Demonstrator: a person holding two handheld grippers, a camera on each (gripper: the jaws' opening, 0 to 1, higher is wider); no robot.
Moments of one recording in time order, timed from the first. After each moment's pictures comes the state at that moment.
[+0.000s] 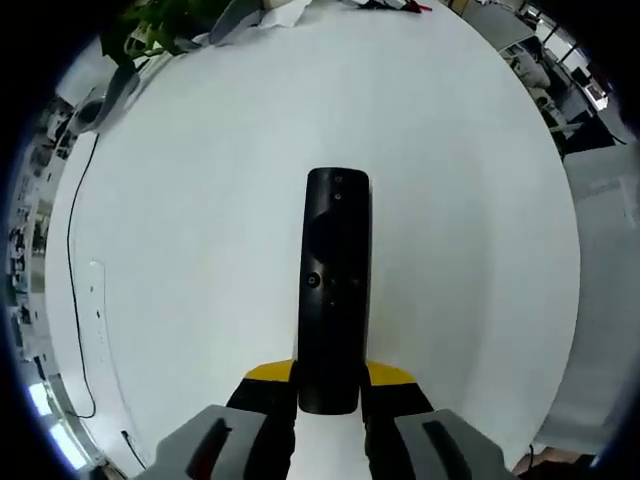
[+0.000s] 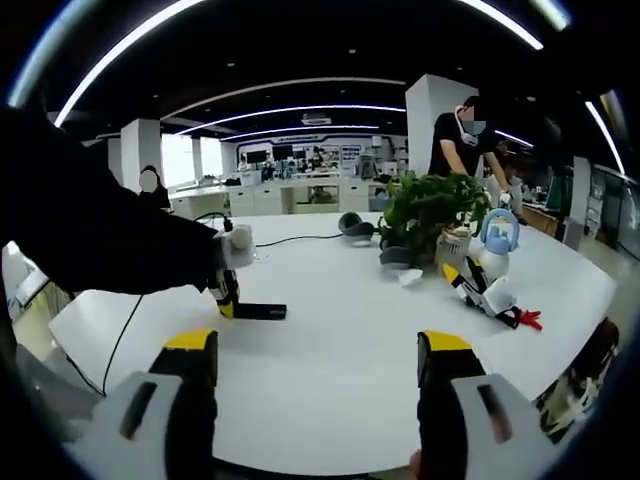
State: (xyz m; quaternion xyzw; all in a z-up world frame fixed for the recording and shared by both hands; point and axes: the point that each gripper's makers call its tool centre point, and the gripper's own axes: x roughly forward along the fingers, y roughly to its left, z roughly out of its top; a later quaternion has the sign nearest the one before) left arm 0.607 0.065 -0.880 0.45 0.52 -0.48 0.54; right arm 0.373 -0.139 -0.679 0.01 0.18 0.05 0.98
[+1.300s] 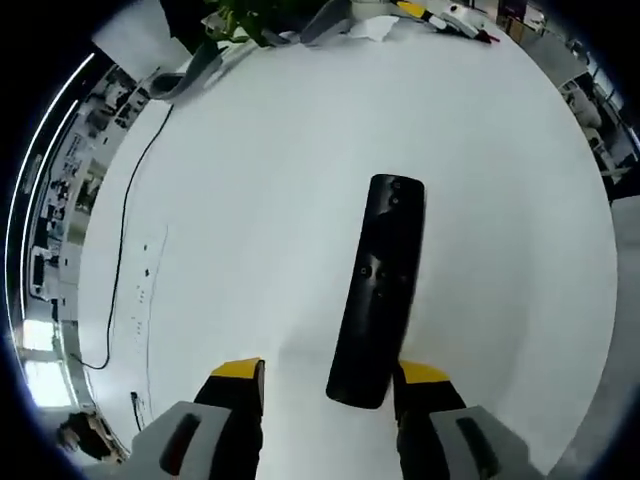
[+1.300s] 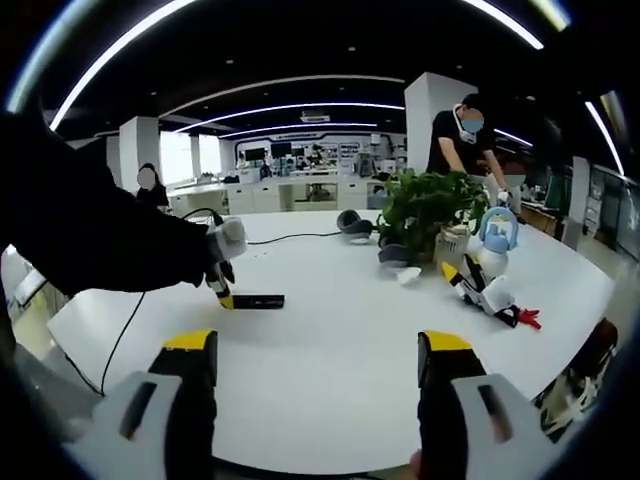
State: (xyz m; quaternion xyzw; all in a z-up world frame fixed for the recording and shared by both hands) left arm 0.654 0.085 -0.869 0.43 0.46 -0.37 0.68; right arm 0.373 -0.141 -0.680 0.01 0.18 0.05 0.98
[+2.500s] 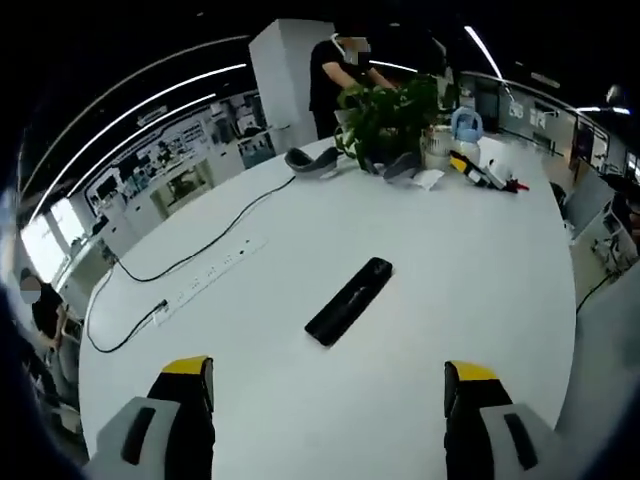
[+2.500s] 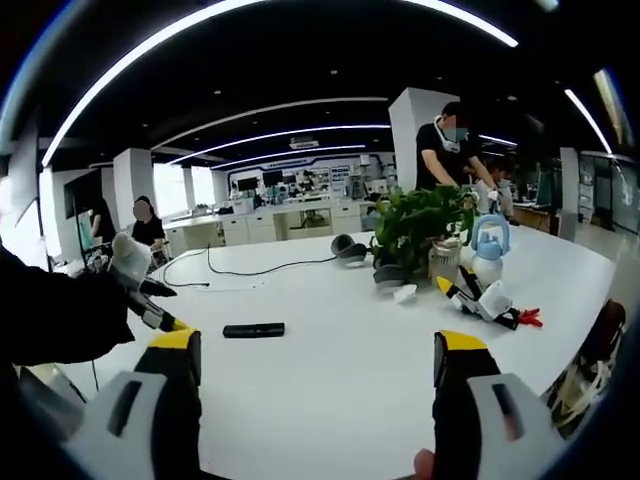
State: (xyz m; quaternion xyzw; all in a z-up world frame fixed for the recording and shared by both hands) left arm 0.543 0.127 -0.749 0.19 0.27 -0.29 0.90; right arm 0.370 -0.145 -0.658 0.04 0.13 0.04 0.99
